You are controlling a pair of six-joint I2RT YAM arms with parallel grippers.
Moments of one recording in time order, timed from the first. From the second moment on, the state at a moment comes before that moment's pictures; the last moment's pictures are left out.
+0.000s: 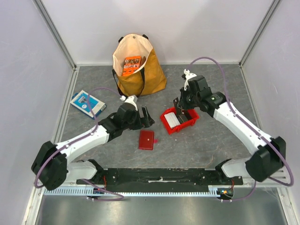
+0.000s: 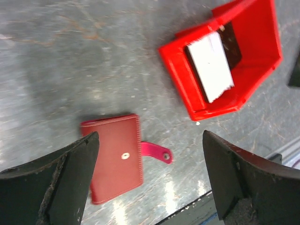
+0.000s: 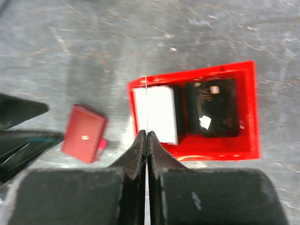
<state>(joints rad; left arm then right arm) -0.73 1.25 0.73 -0.14 -0.02 -0.77 0.48 1.39 1.22 -0.63 -0.05 0.29</state>
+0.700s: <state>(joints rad) -0.49 0.94 0.48 -0.38 0.07 -0.71 0.96 1.40 0.82 -0.25 0.13 0.87</state>
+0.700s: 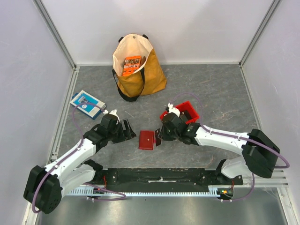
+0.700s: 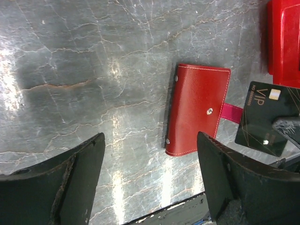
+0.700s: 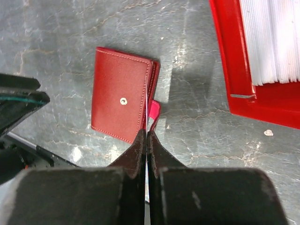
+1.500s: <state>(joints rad) -0.49 1.09 0.44 -0.21 0.21 -0.71 0.96 1.46 0.70 -0.04 0.16 1.02</state>
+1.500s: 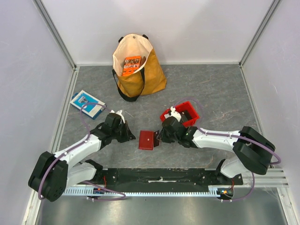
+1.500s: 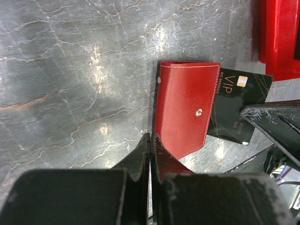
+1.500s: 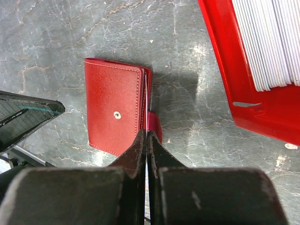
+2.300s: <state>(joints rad) -0.52 1.30 0.44 -0.07 0.32 -0.71 0.97 1.47 0.70 0.12 0.04 1.01</state>
